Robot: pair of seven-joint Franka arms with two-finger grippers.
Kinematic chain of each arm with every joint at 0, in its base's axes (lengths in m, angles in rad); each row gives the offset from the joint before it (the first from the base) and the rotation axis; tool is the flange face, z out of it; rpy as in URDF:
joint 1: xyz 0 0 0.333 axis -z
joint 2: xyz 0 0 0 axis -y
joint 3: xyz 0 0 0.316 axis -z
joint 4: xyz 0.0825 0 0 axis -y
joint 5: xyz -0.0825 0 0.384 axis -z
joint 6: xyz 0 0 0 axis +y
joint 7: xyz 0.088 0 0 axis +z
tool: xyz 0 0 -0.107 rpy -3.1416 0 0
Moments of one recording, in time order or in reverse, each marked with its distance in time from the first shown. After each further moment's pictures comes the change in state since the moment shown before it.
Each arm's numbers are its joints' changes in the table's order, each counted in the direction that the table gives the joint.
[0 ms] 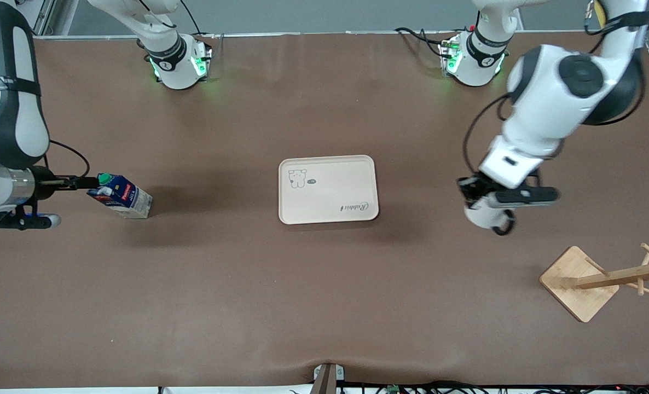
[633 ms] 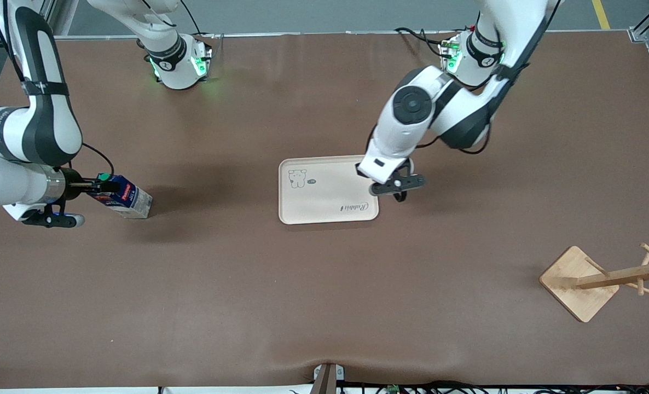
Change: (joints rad) left arm 0.351 -0.303 0.001 0.113 -0.103 0.064 0.527; right arm -0.025 0.038 -0.003 -0.169 -0.004 -0.177 -0.076
